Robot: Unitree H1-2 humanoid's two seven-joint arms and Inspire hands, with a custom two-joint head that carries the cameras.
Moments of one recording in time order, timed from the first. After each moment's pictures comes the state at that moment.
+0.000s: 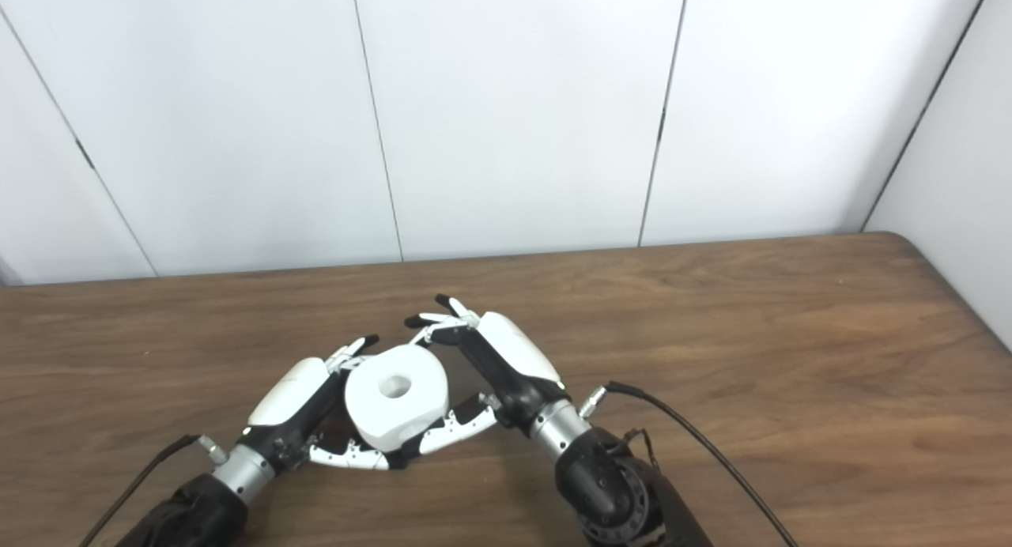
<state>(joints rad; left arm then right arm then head) -0.35 0.33 -0.33 0.30 0.55 -0.30 -0.06 -0.30 -0.12 0.35 -0.06 -0.49 0.07 0.15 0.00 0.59</state>
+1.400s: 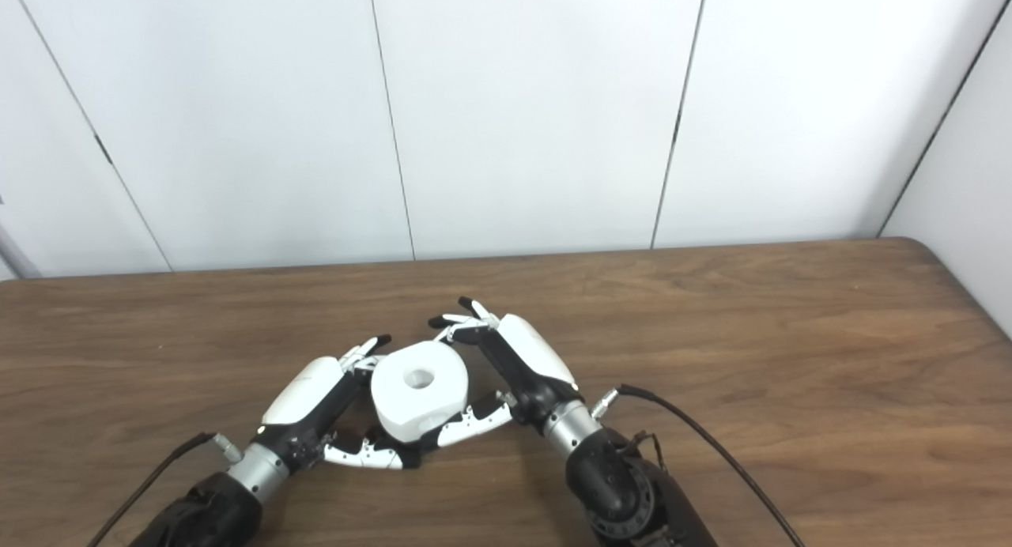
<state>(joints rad) -0.33 0.32 -0.35 0.27 0.55 -0.28 -0.06 -0.32 -0.11 0.31 0.05 -0.49 0.01 0.11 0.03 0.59</state>
